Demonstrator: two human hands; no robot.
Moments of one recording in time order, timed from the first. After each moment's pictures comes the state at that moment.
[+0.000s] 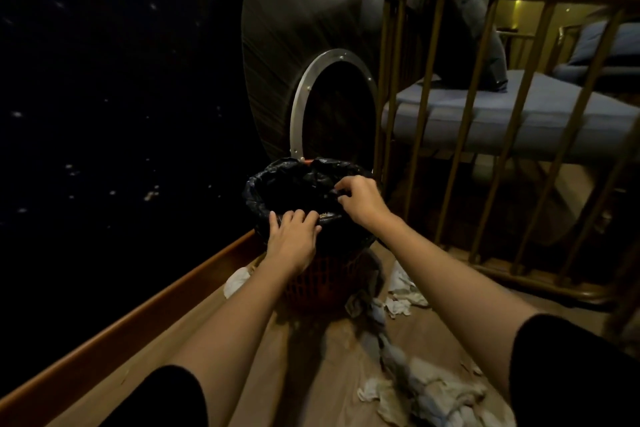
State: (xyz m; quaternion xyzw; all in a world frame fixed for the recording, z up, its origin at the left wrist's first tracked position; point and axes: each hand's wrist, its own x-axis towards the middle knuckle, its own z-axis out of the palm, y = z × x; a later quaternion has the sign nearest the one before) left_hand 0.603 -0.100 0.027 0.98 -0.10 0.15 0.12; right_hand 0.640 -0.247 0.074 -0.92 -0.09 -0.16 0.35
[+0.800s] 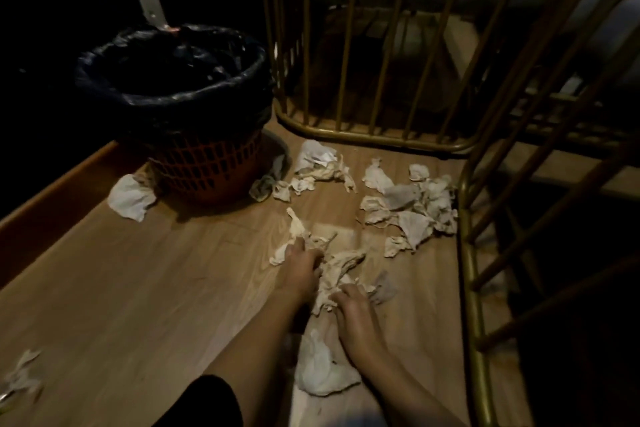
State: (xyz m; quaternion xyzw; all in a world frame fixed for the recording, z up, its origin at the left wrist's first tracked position) left_hand 0.474 -0.244 -0.206 0.94 -0.20 -0.11 0.23; right_hand 0.356 -0.345 -0.216 -0.95 0.06 -0.03 0.30
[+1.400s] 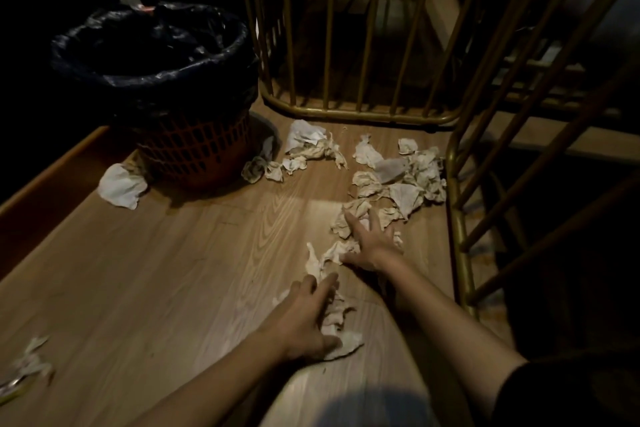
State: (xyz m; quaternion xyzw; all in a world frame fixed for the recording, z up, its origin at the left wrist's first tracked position) left_hand 0.364 -0.195 -0.168 0.89 -0.35 -0.24 0.18; right_hand 0.403 -0.398 -0.174 -0.93 0.20 0.20 0.23
